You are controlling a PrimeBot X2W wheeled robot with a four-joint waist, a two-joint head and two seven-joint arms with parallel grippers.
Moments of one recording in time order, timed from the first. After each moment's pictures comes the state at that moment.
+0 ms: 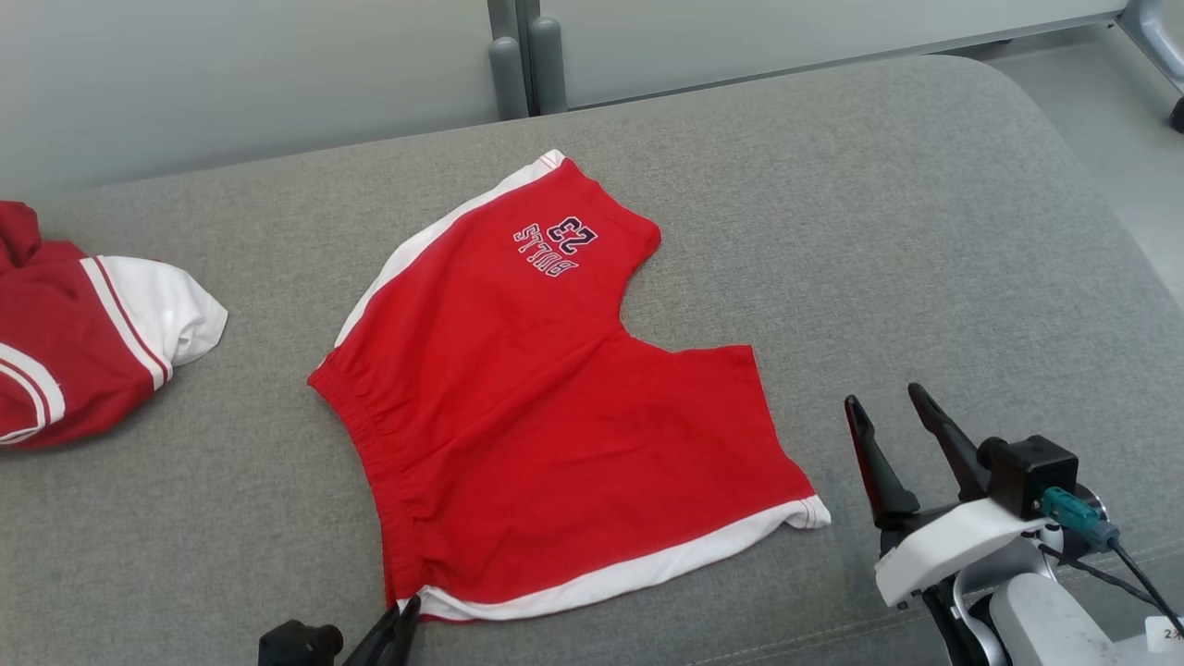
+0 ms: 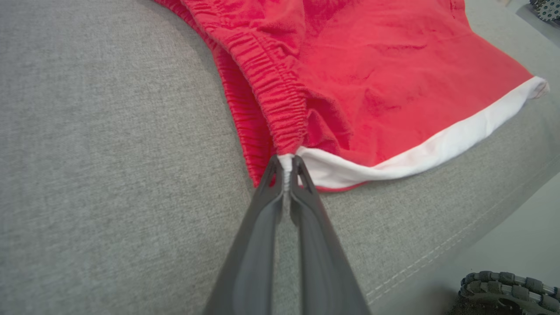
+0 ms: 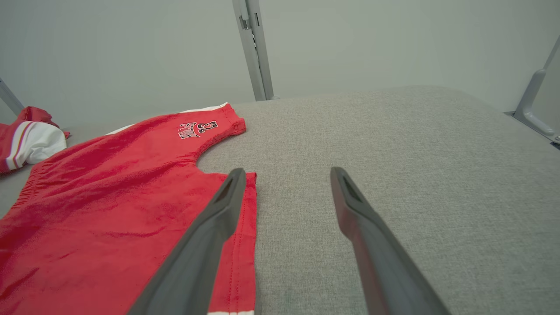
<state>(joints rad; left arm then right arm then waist) 0.10 0.17 -0.39 0.32 -0.43 -0.10 -0.19 -0.03 -0.15 0.27 0.23 0.28 0.04 -0.25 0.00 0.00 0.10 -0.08</state>
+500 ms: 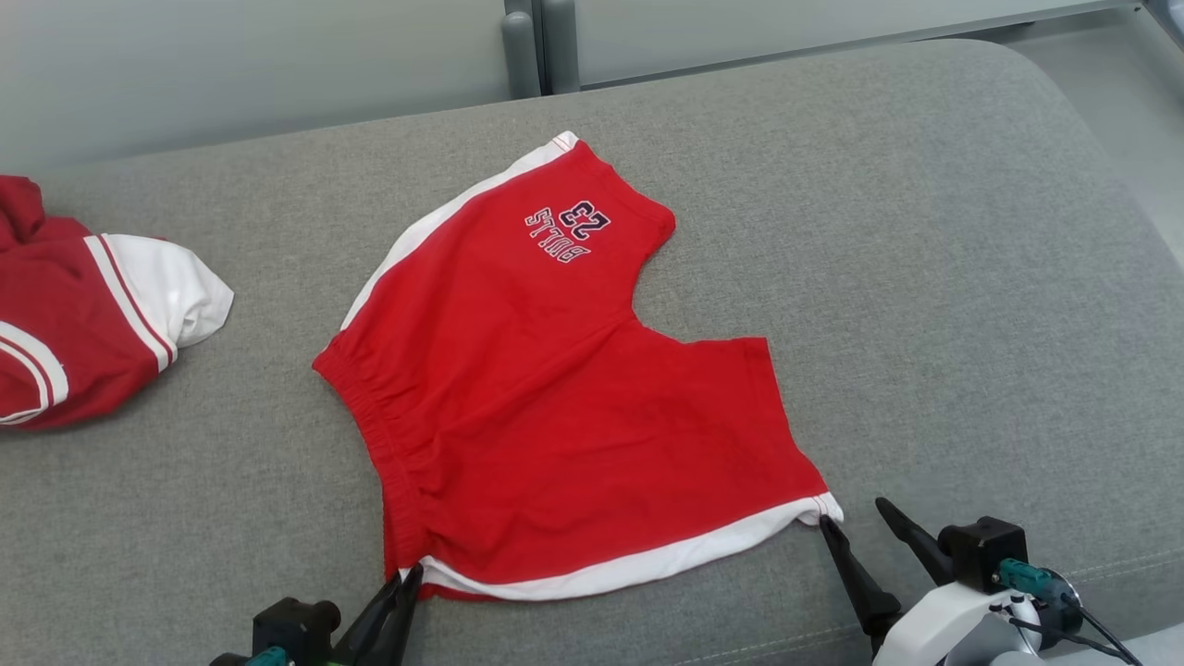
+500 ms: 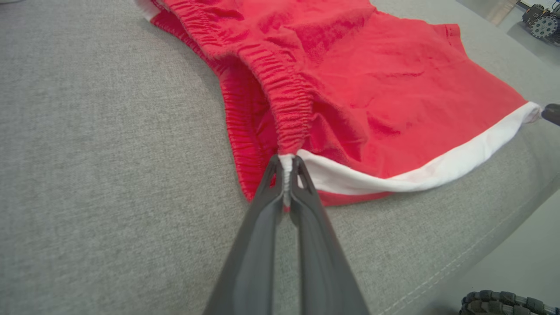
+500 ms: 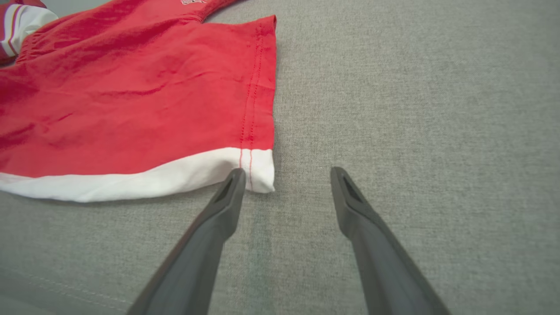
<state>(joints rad) 0.08 0.17 -0.38 0.28 -0.43 -0.11 -0.21 0.04 -0.19 0.36 0.39 0.29 0.11 -0.24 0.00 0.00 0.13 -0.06</state>
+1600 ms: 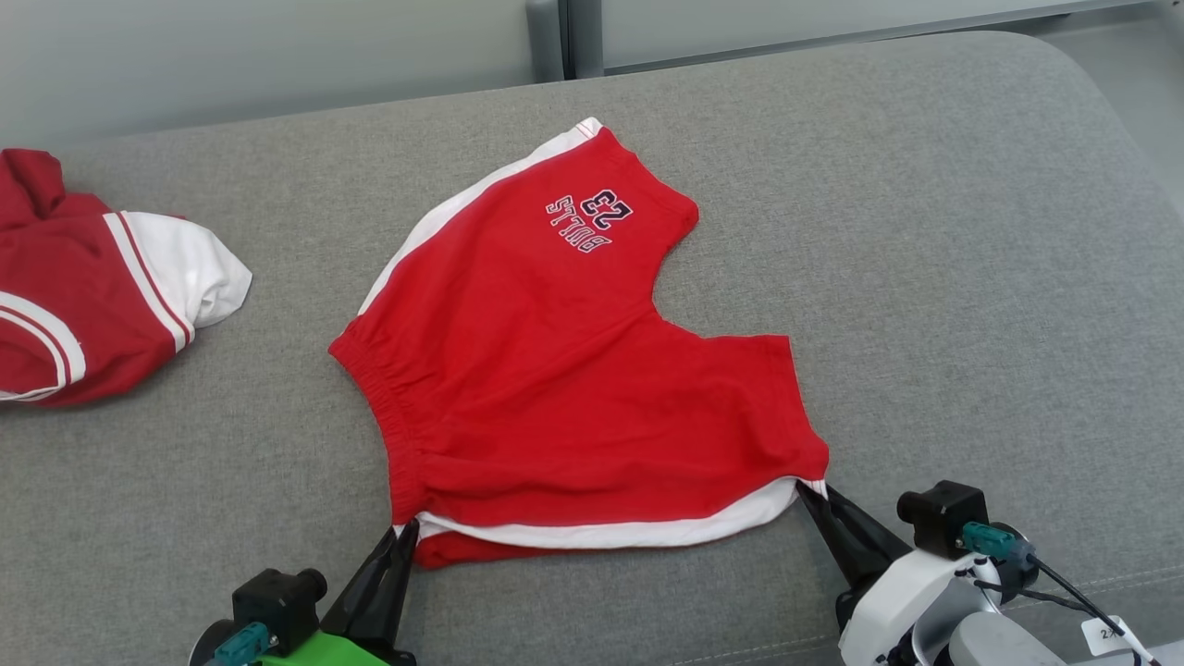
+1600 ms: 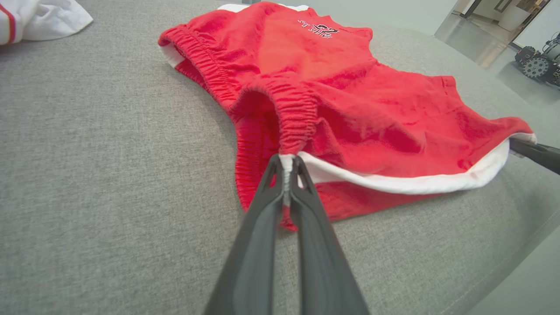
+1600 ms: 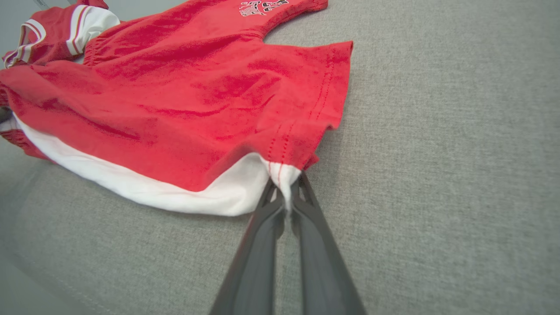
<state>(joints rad) 0.05 0.16 -0.36 0.22 -0.46 -0.11 -0.23 -0.07 -0.22 0.51 0.42 0.38 0.12 -0.25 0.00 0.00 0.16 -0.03</state>
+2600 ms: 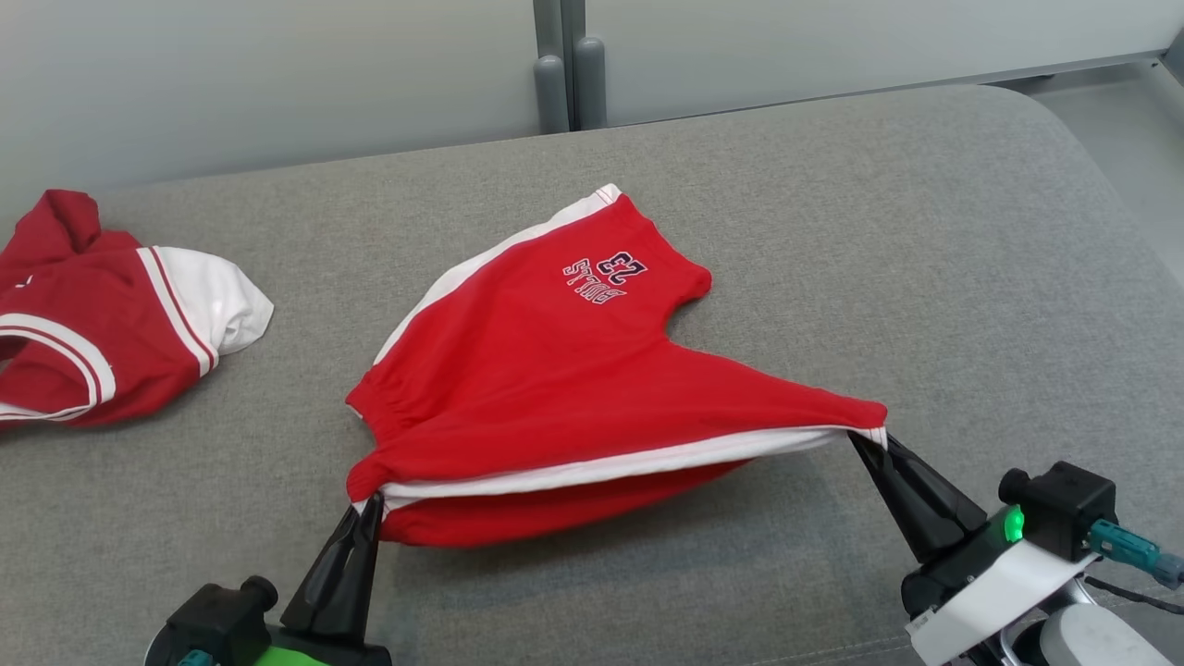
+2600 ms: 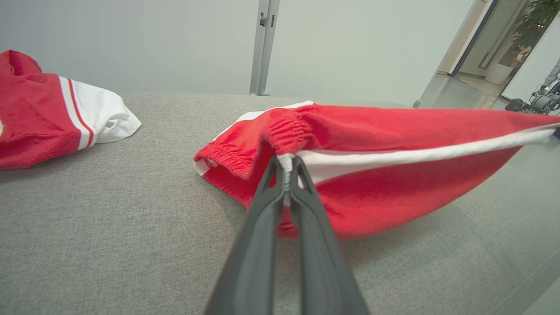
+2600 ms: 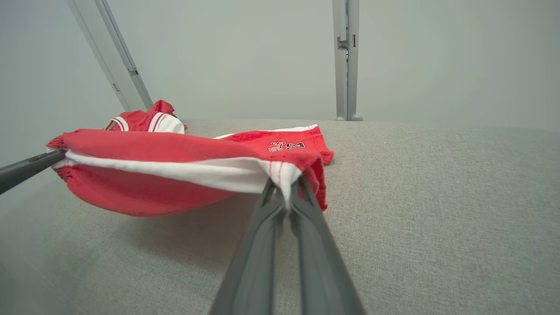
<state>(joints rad) 0.15 0.18 -0.27 -0.02 -0.45 -0.07 -0.25 0.05 -0.39 0.45 -0.02 0.46 0.12 -0.25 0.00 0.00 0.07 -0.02</state>
